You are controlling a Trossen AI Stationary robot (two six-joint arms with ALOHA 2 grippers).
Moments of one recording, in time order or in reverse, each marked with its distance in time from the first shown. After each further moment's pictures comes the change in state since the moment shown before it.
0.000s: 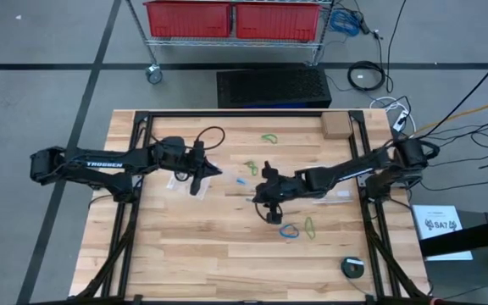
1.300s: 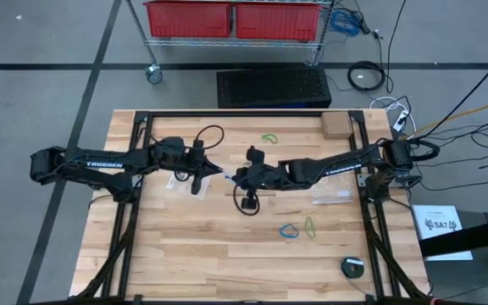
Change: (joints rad) left arm -0.007 0.000 0.000 0.026 -0.036 -0.010; right arm -0.038 0.116 0.368 -0.130 0.264 -0.089
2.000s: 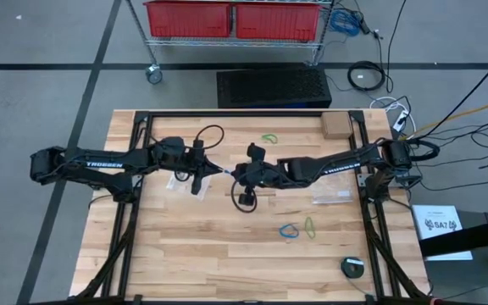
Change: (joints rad) left arm -0.001 0.000 0.000 0.000 -0.007 0.000; right arm -0.007 0.008 0.034 -0.013 0.050 0.026
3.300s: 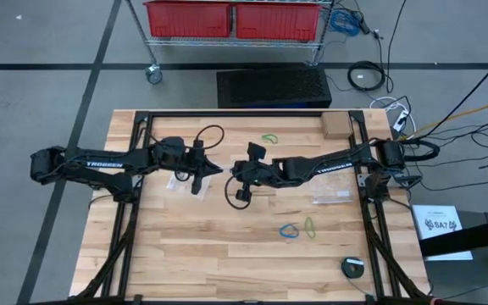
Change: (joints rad) left arm -0.001 0.000 0.000 -0.008 -0.001 -0.003; right arm -0.030 0.058 -0.006 0.001 0.058 0.037
